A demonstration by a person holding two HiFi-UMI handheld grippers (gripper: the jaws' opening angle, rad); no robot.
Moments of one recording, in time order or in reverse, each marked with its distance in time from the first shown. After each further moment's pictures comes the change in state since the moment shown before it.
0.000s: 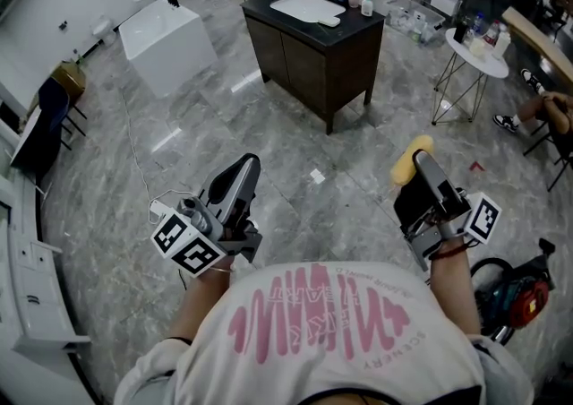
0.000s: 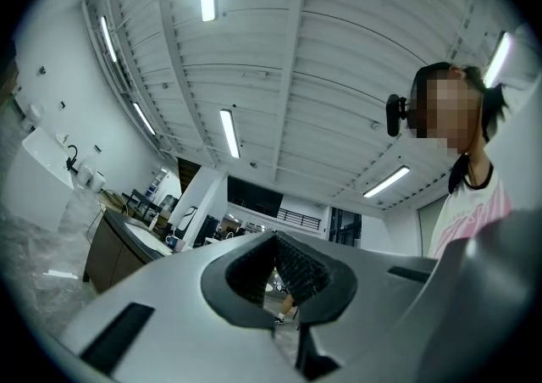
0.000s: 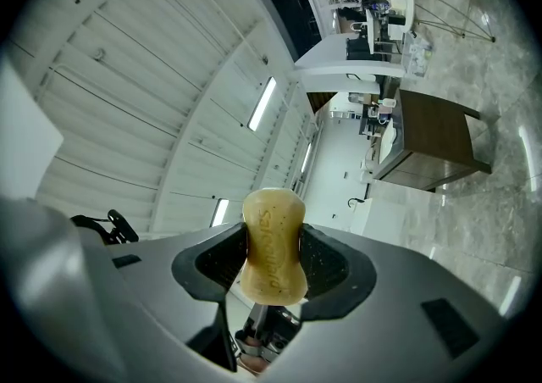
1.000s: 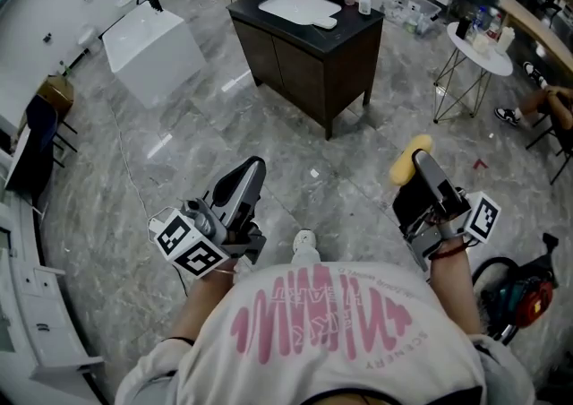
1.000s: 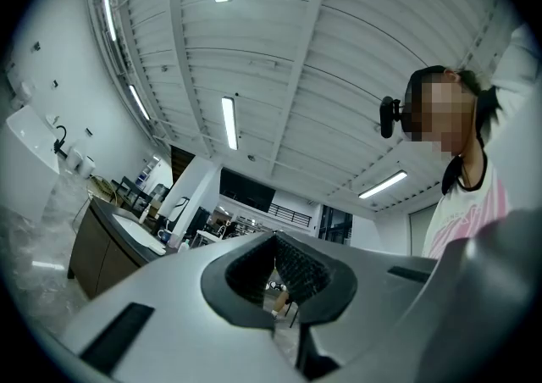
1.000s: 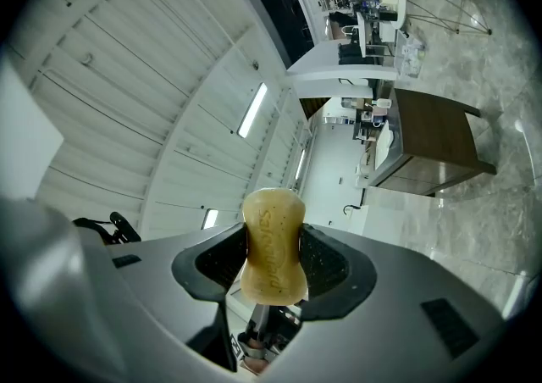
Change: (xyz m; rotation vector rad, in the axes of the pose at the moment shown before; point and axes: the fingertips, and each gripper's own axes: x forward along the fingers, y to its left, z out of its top) left arm 0.068 0.095 -0.001 -0.044 0.044 -0.075; right arm 0.074 -0.069 0.039 0.028 -0.055 -0.033
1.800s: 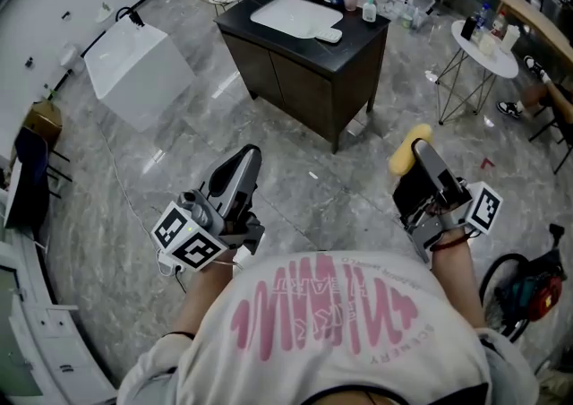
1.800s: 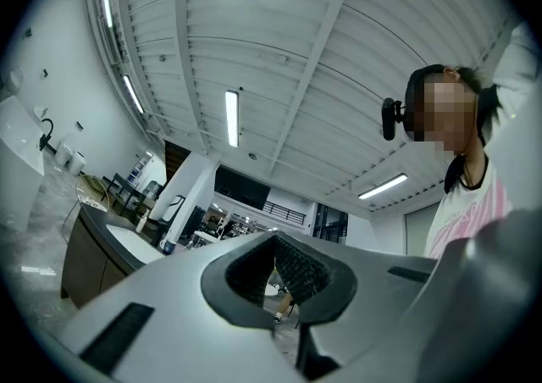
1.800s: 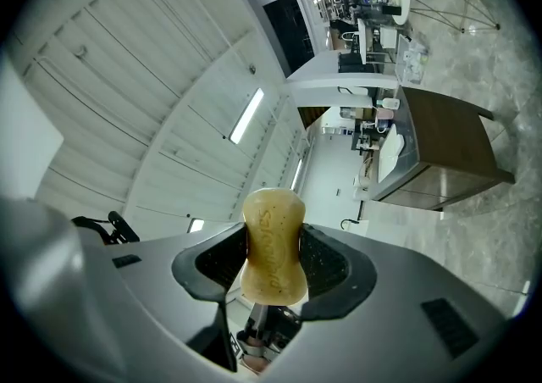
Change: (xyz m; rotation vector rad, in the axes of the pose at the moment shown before) left arm 0.069 0.159 0.058 -0.009 0.020 -0.060; right arm 0.140 -0.065 0.041 -0.030 -0.073 -0.028
